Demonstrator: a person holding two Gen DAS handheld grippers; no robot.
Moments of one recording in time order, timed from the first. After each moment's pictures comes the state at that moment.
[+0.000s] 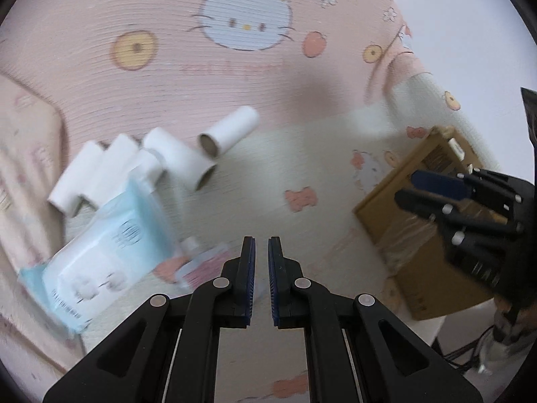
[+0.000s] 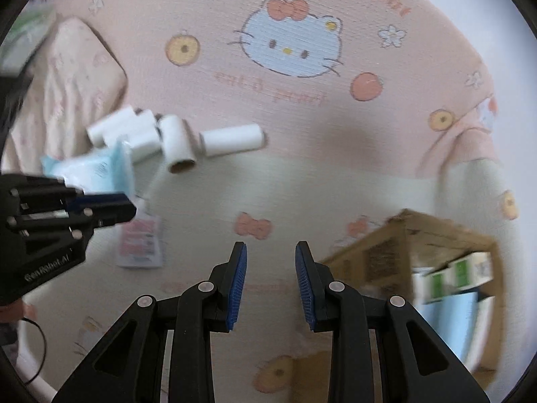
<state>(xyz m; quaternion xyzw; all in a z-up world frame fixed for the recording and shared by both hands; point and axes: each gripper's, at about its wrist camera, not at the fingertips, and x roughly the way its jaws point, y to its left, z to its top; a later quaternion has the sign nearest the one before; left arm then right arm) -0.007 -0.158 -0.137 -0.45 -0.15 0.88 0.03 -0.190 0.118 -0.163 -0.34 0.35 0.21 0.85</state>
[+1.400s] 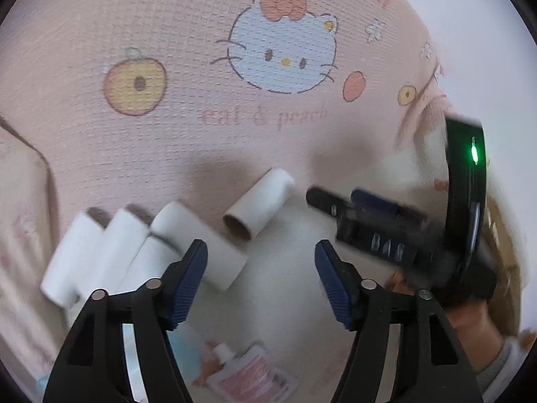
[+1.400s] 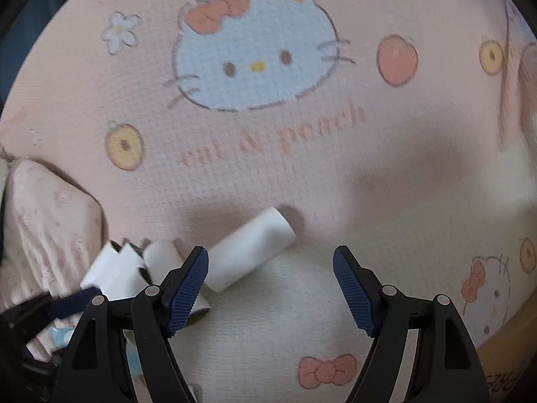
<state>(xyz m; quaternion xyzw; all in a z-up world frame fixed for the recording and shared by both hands) -0.114 -0.211 -0.141 -0.43 -0.18 0.89 0.02 -0.036 0.189 -0.215 -0.16 0.35 0.33 0.86</state>
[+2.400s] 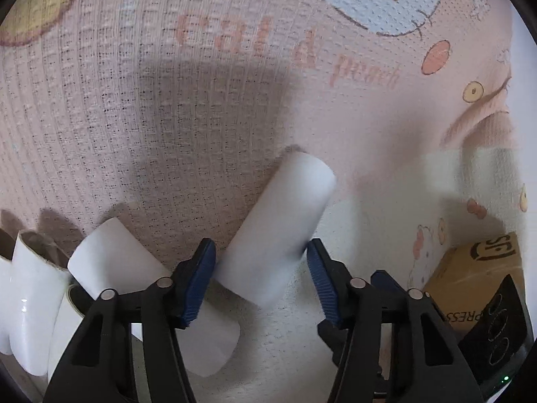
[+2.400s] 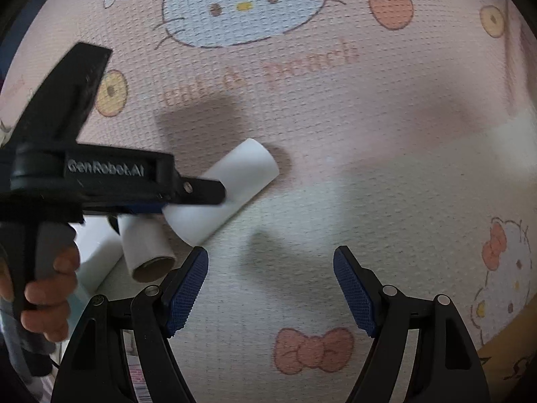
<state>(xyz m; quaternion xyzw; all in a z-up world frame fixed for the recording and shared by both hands) -0.233 -0.217 -0.223 -0.55 -0.25 0.80 0.01 -0.031 0.156 -0.265 -0.20 0.36 0.41 0.81</state>
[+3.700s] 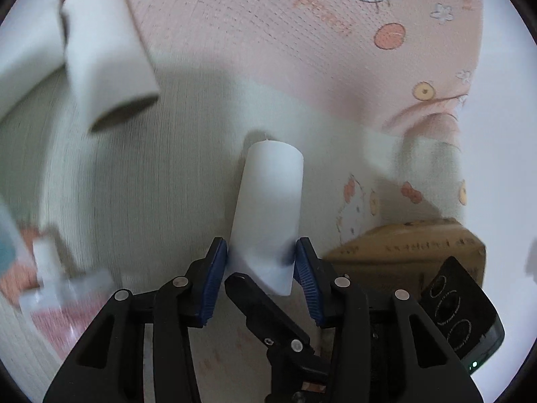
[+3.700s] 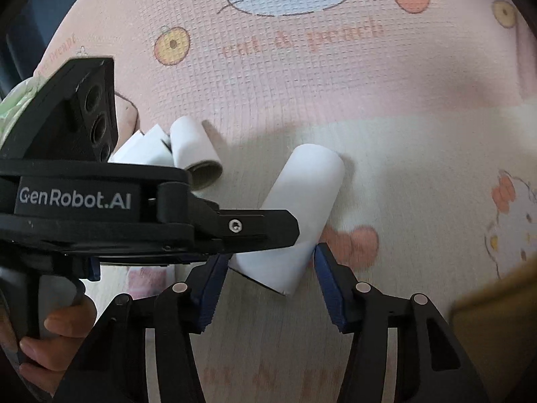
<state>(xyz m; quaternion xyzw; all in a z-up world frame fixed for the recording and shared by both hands) -0.117 -0.145 -0.229 -0.51 -0.43 0.75 0.08 -0.080 0.075 -0.279 -0.25 0.36 0.53 0.72</state>
